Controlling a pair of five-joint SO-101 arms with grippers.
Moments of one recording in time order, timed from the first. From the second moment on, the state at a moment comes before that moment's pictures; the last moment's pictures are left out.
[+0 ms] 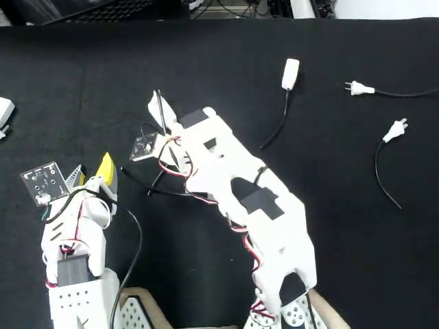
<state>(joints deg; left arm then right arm) -15.5 -100.9 96.7 36.2 14.3 -30.9 32.2 -4.3 82.5 51.9</state>
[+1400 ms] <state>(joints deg) -15.6 -100.9 96.7 36.2 14.3 -31.5 33.2 -11.5 94.5 59.3</state>
